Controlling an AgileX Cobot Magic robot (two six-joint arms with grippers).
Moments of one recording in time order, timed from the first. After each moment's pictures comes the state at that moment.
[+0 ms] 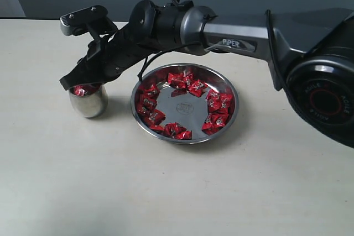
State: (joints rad) left arm -0.11 0.00 0.00 0.14 0.32 -0.06; right arm 0.77 2.30 -1.82 0.68 0.51 -0.62
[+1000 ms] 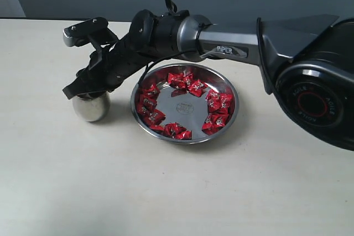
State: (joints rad) left arm -0.11 0.00 0.00 0.14 0.32 -0.06; right arm 0.77 2.34 -1.82 0.69 0.53 -0.63
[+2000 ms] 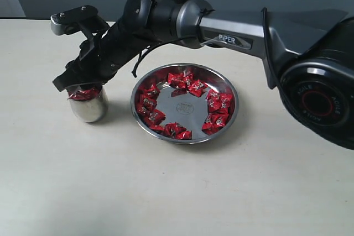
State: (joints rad) left arm -0.11 0.00 0.00 0.14 0.32 -0.06; right arm 0.77 2.32 -1.91 0.69 0.68 -0.63
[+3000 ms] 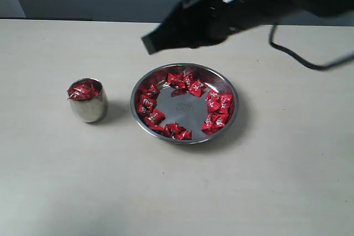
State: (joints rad) left arm -0.11 0.00 0.00 0.14 0.32 -0.06; right arm 0.77 1.42 -1.15 -0.09 0.52 0.11
